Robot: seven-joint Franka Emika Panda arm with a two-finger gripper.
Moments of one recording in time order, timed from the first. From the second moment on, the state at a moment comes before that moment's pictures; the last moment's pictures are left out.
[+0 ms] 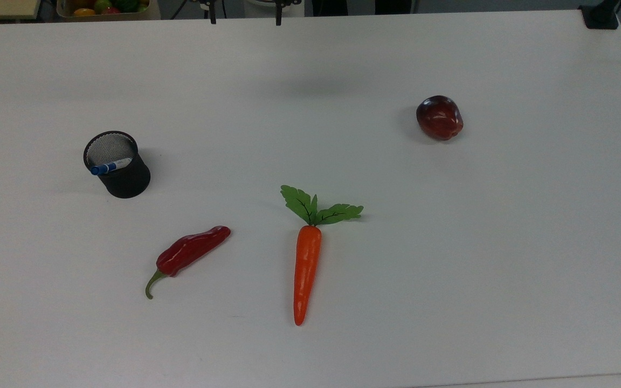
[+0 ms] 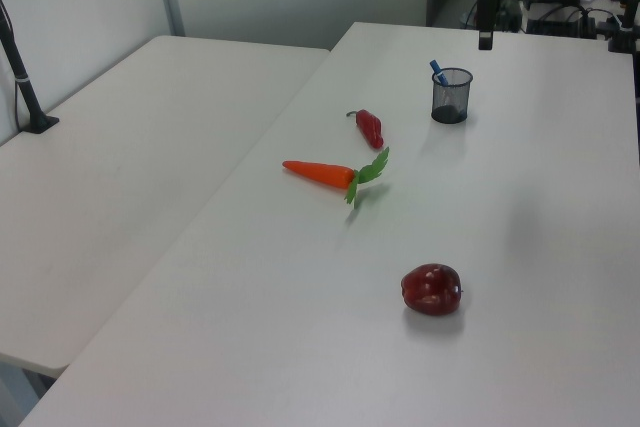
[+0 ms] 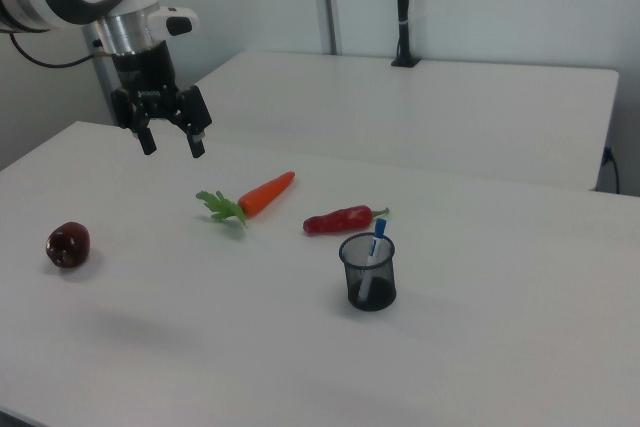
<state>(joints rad) 0.09 0.01 0.03 -1.64 -0.10 1.63 -0.01</state>
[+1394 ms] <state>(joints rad) -0.10 0.16 -0.01 -1.64 -0.10 1.84 -0.27</state>
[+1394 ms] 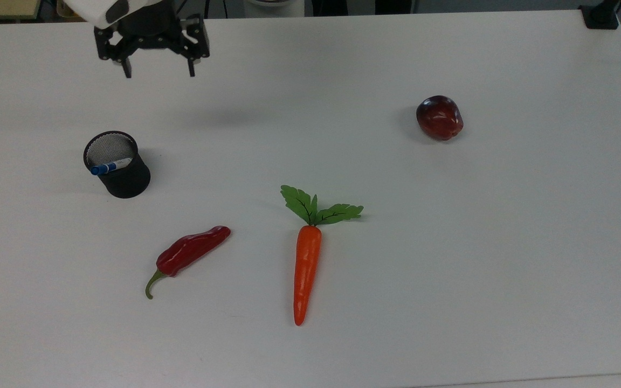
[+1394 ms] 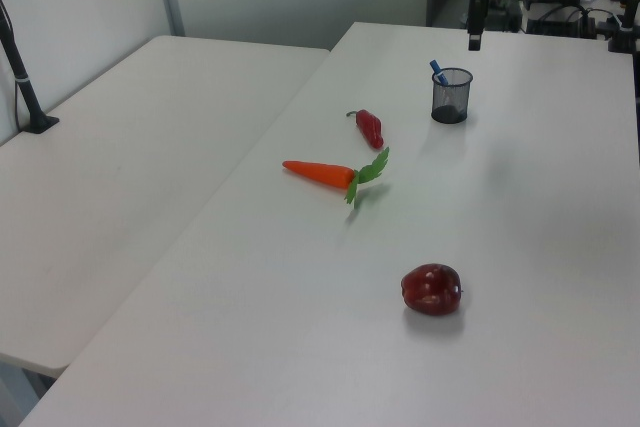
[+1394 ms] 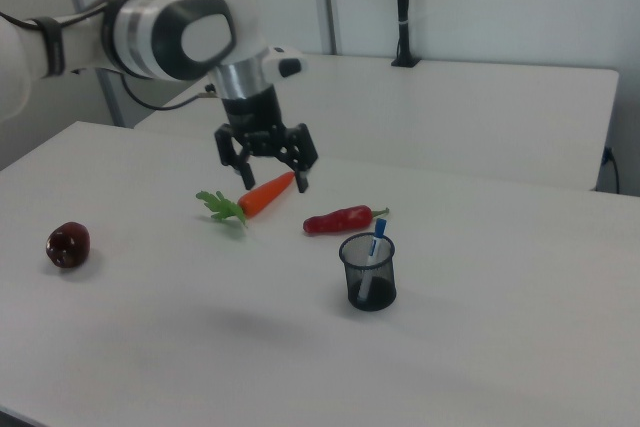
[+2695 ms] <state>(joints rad) -0.25 0.44 -0.01 -1.59 -0.10 2.33 -0.26</state>
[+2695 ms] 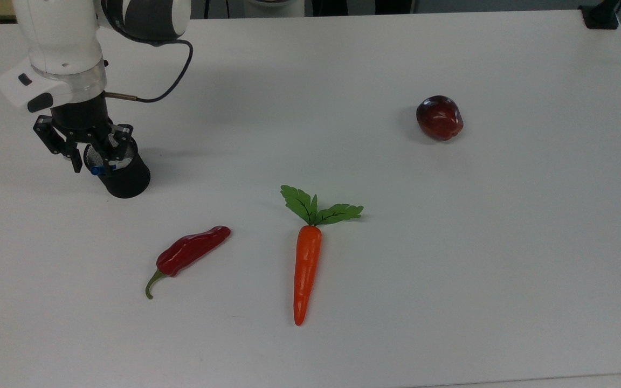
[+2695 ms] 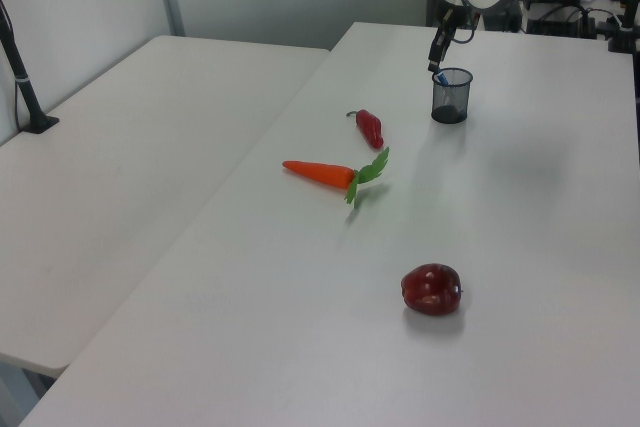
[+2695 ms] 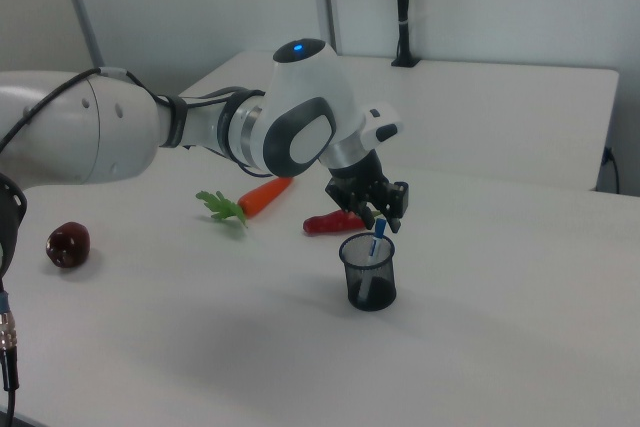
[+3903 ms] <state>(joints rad) -0.24 0.40 0.00 -1.55 -0.08 2.33 -0.21</state>
